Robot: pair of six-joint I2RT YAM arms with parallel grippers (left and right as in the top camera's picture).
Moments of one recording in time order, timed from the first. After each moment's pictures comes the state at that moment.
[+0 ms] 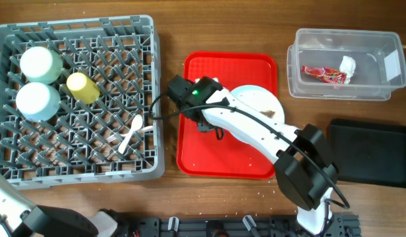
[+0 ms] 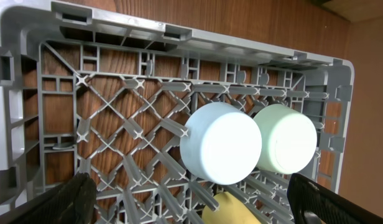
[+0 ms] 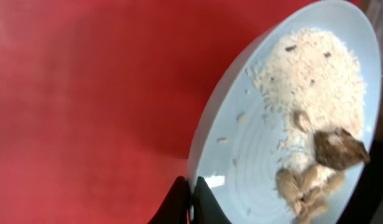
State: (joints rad) left arm 0.89 1.46 1.41 -0.97 0.06 -0.88; right arm 0.83 2.00 1.61 -1.25 0.41 0.63
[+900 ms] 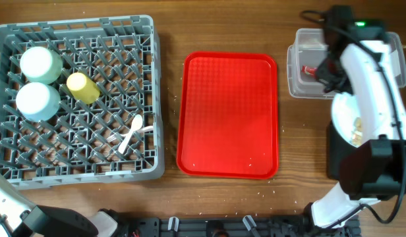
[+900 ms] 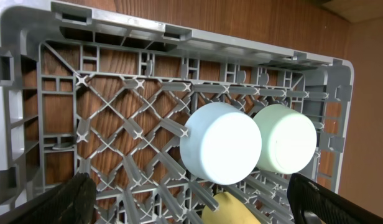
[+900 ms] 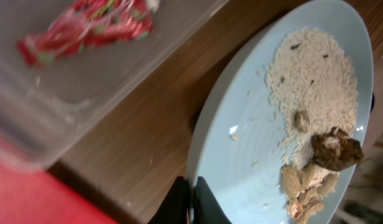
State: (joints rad) left arm 0.89 1.46 1.41 -0.97 0.06 -0.88; right arm -0.02 1.84 1.75 -1.46 0.41 0.72
